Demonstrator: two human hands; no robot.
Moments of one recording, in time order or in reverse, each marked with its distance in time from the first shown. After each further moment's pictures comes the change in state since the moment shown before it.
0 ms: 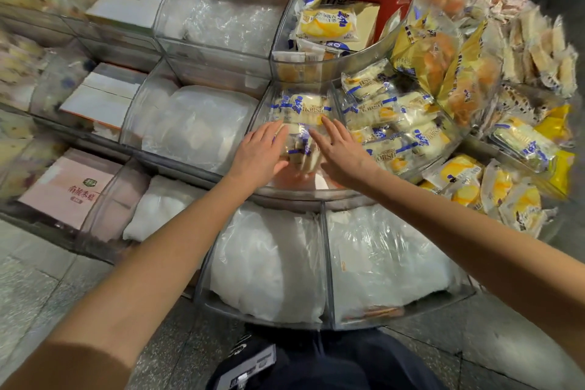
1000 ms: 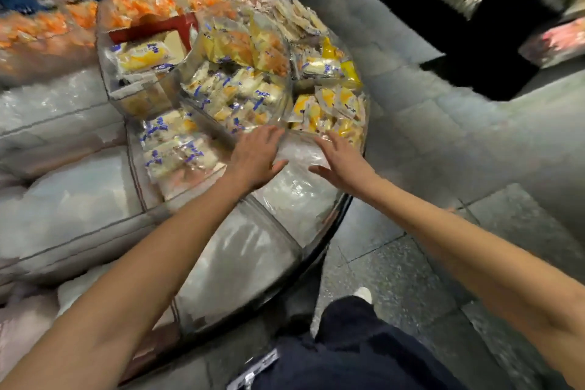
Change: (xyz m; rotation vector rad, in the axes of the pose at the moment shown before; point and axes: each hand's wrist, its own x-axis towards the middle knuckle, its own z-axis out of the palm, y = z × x) left_hand -0.063 0.149 -0.058 -0.067 0.068 0.657; right_hand -0.260 -0.050 0.020 0.272 0.238 0.740
